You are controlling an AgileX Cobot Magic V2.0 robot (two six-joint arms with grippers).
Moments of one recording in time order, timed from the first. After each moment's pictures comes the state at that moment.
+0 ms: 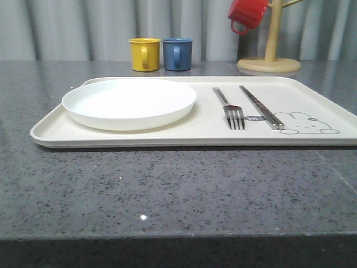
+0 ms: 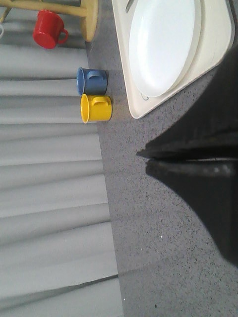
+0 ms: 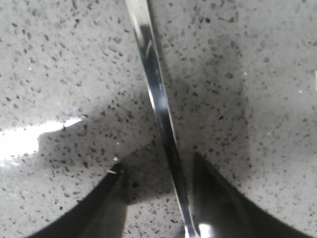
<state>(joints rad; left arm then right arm) -0.15 0.07 -0.34 -0.04 0.33 0.13 -0.27 1.85 -1.50 -0.05 1.11 -0.02</state>
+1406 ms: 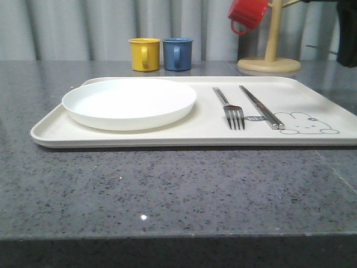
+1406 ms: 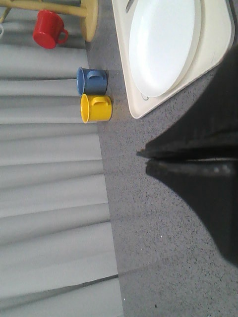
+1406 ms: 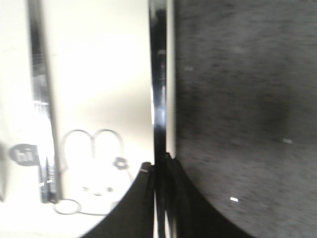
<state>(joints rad) -0.15 0.07 -0.34 -0.04 0.33 0.13 0.18 1.67 -1.51 0.02 1.20 0.23</state>
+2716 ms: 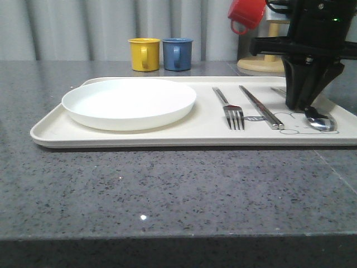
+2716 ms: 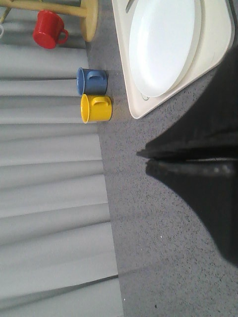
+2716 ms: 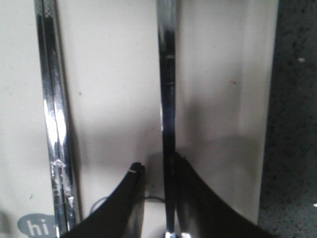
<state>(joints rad) -0.15 0.07 -0.34 -0.04 0.33 0.13 0.23 1.83 -1.51 0.06 1.09 0.29</state>
